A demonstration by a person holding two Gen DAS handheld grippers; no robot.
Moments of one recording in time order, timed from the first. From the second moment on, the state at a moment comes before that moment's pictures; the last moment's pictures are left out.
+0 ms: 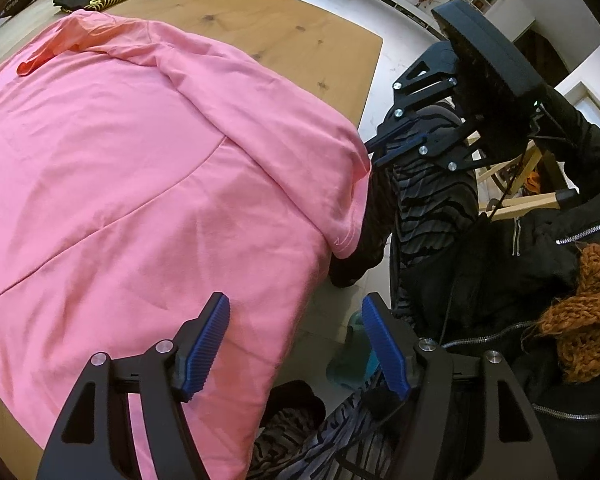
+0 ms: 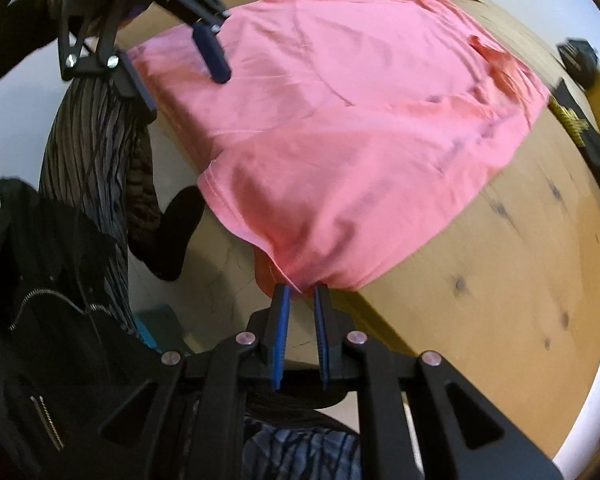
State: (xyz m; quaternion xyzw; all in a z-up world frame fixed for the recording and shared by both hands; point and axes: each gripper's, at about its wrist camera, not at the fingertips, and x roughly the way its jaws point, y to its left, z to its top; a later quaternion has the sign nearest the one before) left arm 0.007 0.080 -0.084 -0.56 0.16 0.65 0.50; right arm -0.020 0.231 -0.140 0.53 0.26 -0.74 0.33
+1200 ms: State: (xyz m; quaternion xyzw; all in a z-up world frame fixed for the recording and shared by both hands) left arm 0.002 0.080 -0.079 -0.56 0.15 0.64 0.50; right arm -0.030 0.302 -0.115 0.62 0.06 -0.73 0.28
